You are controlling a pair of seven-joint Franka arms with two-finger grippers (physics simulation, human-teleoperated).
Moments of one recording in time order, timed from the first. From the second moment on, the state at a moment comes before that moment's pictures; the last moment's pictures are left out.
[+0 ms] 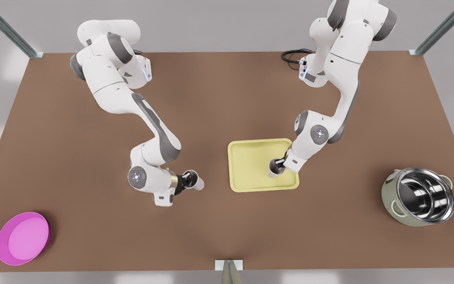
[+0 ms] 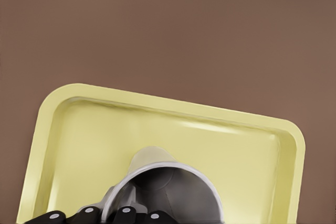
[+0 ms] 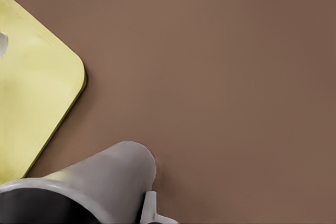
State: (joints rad) left arm -0.25 0.43 -0.16 -2.03 -0.19 2.59 -0.48; right arm 0.22 0.83 0.30 -1.29 0.19 2.12 -0.39
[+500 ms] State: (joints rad) left arm -0.18 0.25 -0.16 -1.85 -0.13 2.35 -0.60; right arm 0.56 0.89 0.22 -1.25 0.31 2.25 -0.31
